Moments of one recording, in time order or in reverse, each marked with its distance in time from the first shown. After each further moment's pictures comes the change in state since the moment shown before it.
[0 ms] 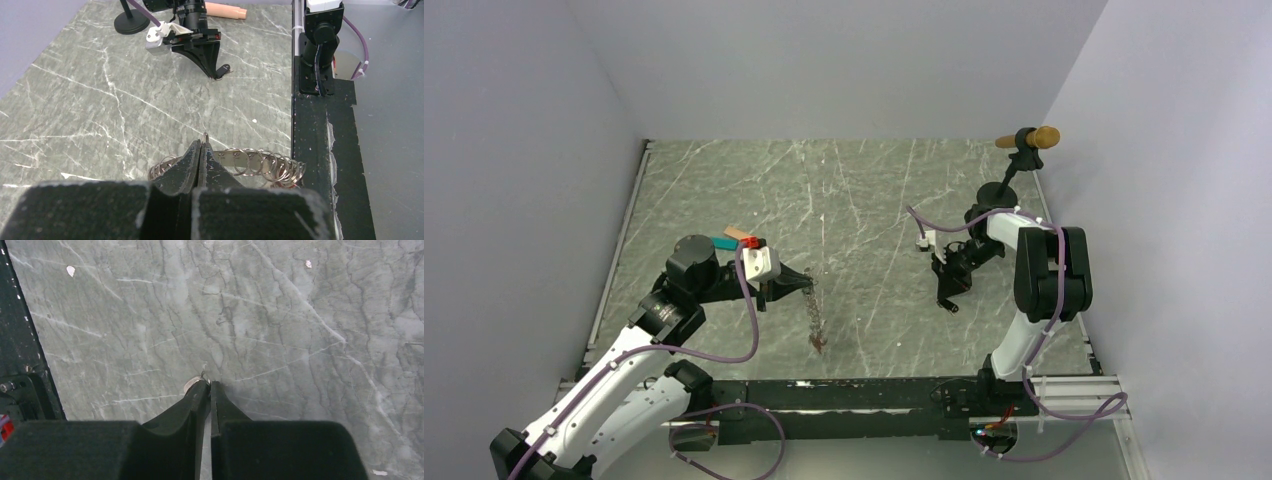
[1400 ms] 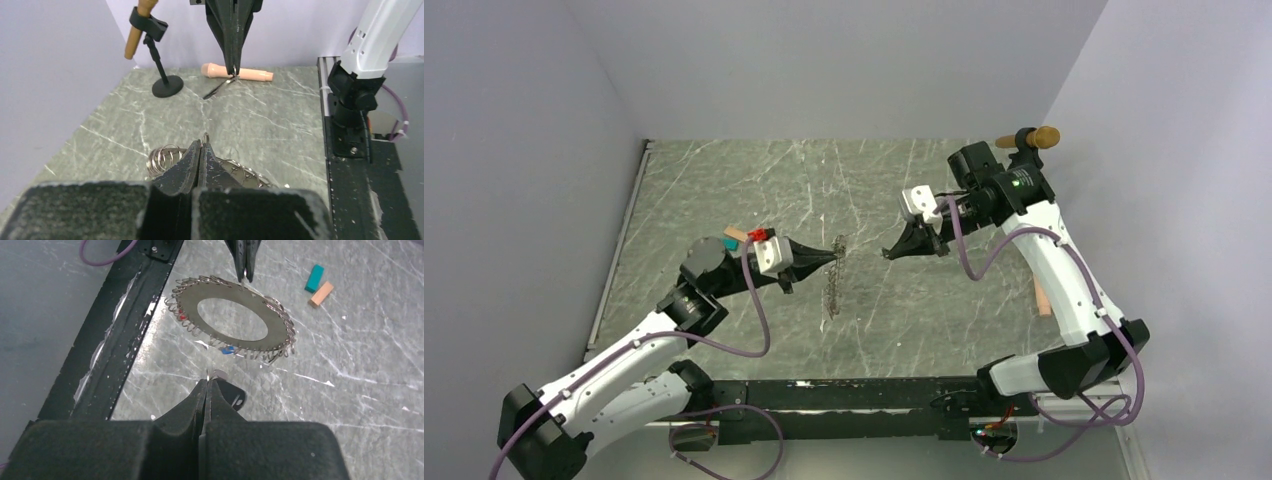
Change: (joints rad) left arm -0.128 0.143 -0.011 0.451 -0.171 -0.109; right arm 0.368 -0.406 0.573 -0.395 -0.445 -0.002
